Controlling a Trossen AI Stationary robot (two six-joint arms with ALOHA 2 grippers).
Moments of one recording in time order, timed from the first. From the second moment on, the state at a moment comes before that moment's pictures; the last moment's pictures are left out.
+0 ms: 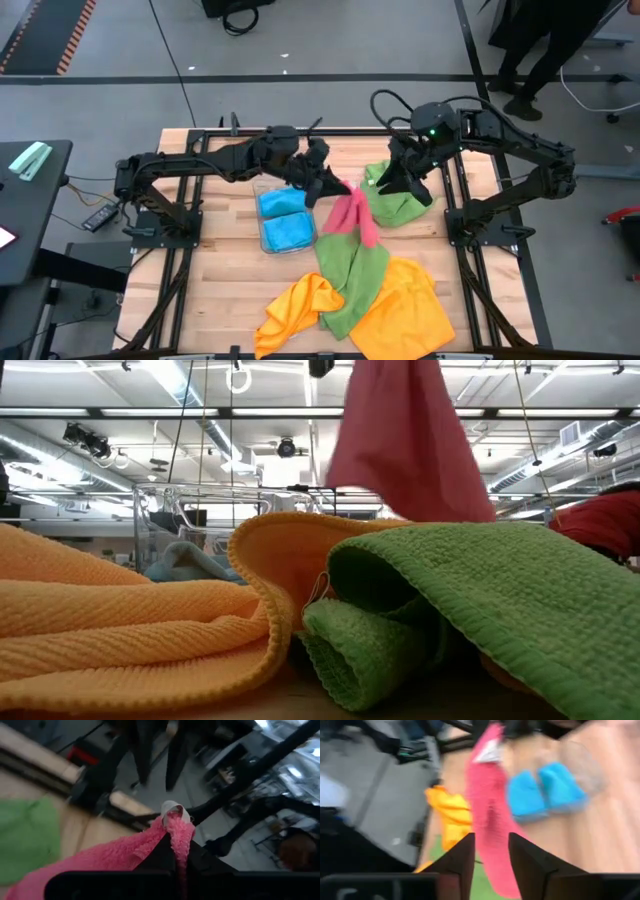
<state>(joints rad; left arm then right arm) 0.11 1.59 1.49 -0.10 0.36 -0.63 -0.16 1.25 1.61 -1.06 -0.42 0.11</state>
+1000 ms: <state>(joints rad) 0.14 1.59 1.49 -0.31 0.17 -0.77 0.13 1.37 1.61 -0.98 0.18 0.22</state>
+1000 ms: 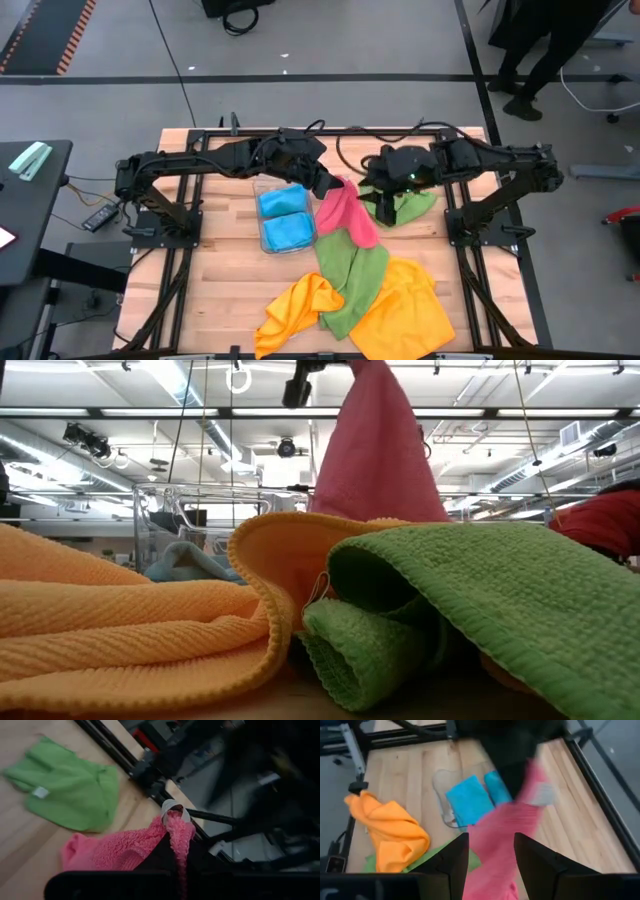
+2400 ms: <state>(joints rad) 0.21 1.59 1.50 -0.03 0.30 -0.86 0.17 1.39 1.61 -0.79 0.50 -0.14</state>
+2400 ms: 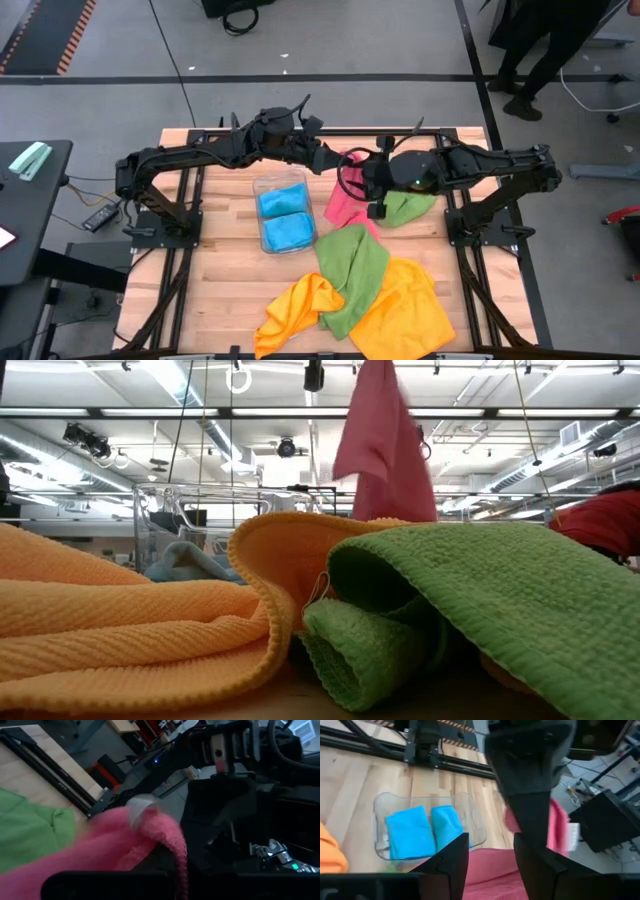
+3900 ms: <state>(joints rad) 0.22 1.59 1.50 -0.13 1.07 -0.68 0.17 1.46 1.61 -0.77 0.19 -0.05</state>
